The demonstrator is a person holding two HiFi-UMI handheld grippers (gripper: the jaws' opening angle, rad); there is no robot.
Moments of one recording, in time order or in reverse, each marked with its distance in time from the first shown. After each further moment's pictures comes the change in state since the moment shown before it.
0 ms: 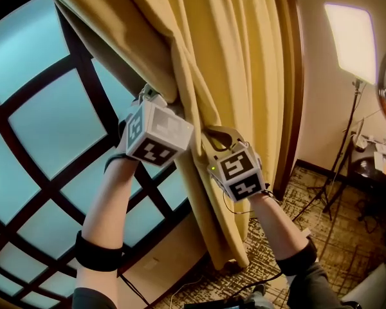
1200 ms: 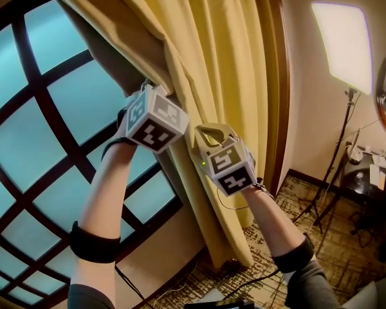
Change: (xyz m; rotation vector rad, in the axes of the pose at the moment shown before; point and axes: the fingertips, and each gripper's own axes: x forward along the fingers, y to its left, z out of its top) left arm 0.152 -0.039 0.074 0.029 0.076 -0.048; right arm -0.013 -0.153 -0.039 -0.051 0.037 0.019
